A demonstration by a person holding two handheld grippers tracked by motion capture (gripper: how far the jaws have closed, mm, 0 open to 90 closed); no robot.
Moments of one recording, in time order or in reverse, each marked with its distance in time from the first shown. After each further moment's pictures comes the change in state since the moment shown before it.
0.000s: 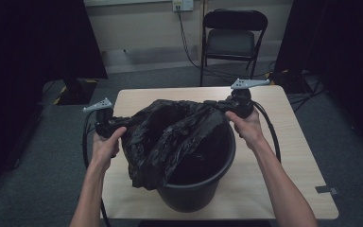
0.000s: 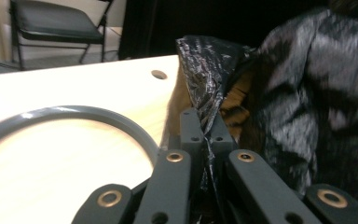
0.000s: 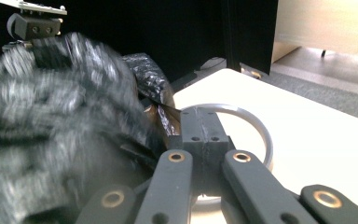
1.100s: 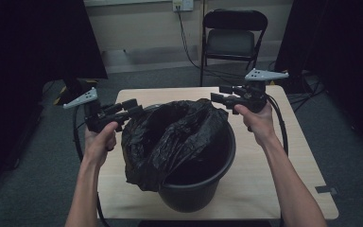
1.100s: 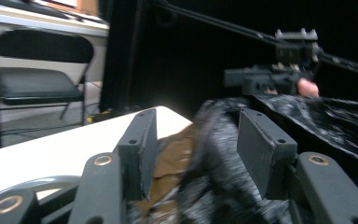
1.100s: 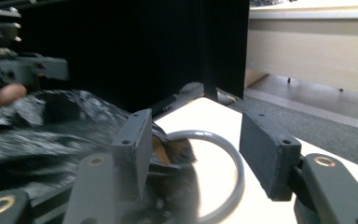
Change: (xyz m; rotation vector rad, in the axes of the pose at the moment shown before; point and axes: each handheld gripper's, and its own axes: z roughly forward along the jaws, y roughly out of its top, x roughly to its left) left arm -0.037 0.042 -0.021 -0.165 -0.102 0.124; right arm 0.011 0.029 -0.036 -0.105 -0.097 -0.033
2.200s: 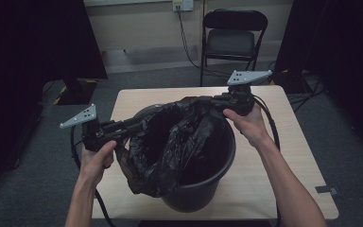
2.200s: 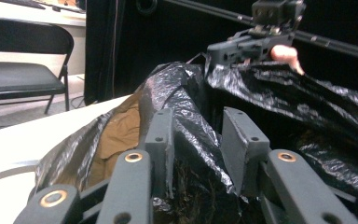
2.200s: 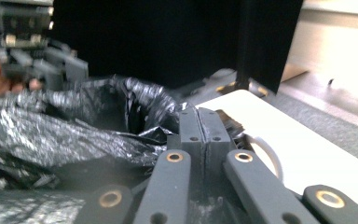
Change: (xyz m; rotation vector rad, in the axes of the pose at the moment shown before) left arm -0.030 -0.020 -0.022 0.031 -0.036 0.035; right arm 0.038 0.013 0.015 0.090 0.141 -0.105
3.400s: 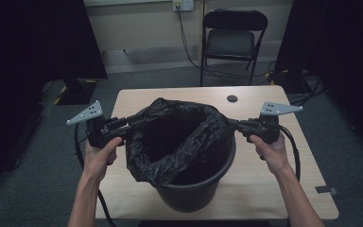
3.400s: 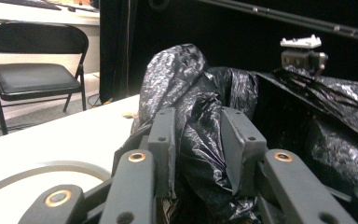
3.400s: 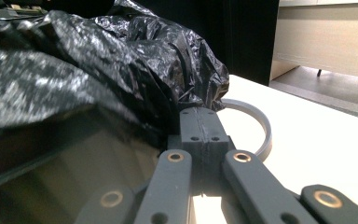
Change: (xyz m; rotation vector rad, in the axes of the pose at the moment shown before) left arm -0.001 0.006 0.008 0.033 0.055 0.029; right arm -0.008 -0.089 -0.053 -0.080 -0.037 0.088
